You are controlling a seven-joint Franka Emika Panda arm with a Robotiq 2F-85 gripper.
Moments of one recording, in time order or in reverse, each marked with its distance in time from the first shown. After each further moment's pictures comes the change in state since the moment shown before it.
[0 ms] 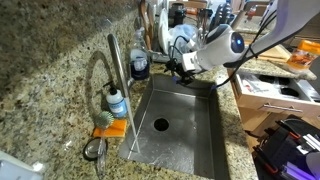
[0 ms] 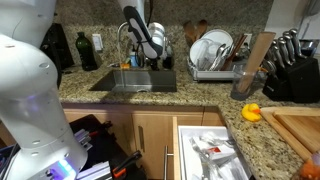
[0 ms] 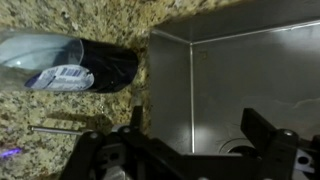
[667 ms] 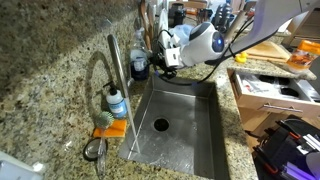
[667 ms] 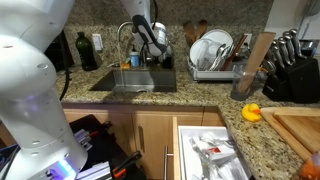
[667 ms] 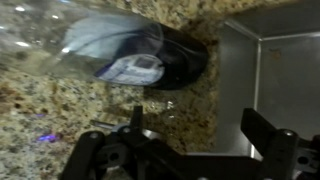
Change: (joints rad) arm -0.028 0.160 0.101 0.289 -0.070 -0.020 0.020
